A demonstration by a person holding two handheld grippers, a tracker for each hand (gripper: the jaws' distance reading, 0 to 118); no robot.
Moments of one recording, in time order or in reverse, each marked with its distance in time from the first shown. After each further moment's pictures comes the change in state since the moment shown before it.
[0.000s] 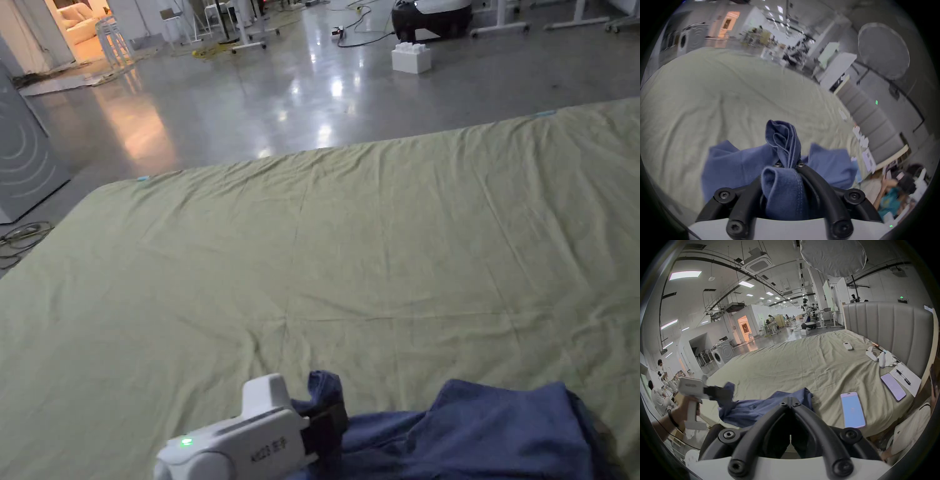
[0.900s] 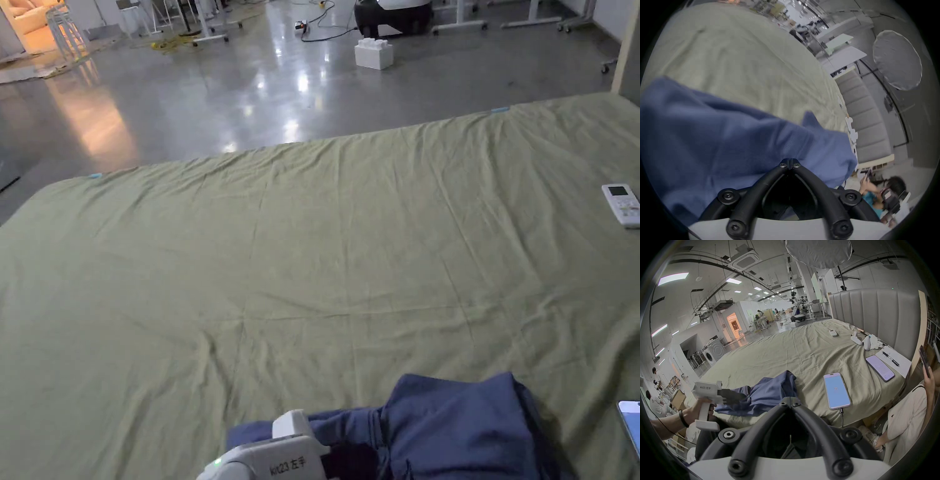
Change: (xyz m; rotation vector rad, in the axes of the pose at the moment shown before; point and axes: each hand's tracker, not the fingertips) left arm -0.002 -0.048 -0.084 -0.201 -0.213 0.244; right arm 0.040 -0.045 0.022 -0.079 -0.083 -0.065
